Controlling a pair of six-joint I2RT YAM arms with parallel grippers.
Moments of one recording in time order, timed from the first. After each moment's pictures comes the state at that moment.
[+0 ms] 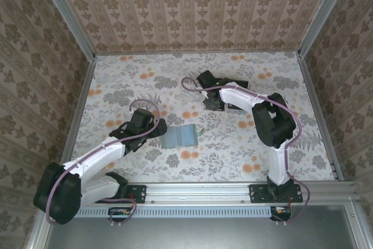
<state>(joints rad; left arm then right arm) -0.57 1.10 0.52 -0.30 -0.15 -0.66 0.54 2.02 1.49 -0.70 0.33 -0.22</state>
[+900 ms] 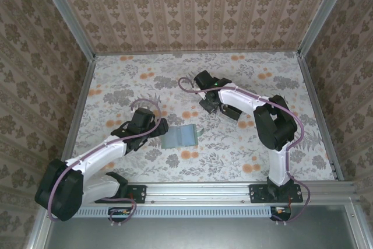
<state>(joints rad) -0.57 1.13 0.52 -0.26 -0.14 -0.66 0.57 1.98 1.50 -0.72 0.25 -0.20</state>
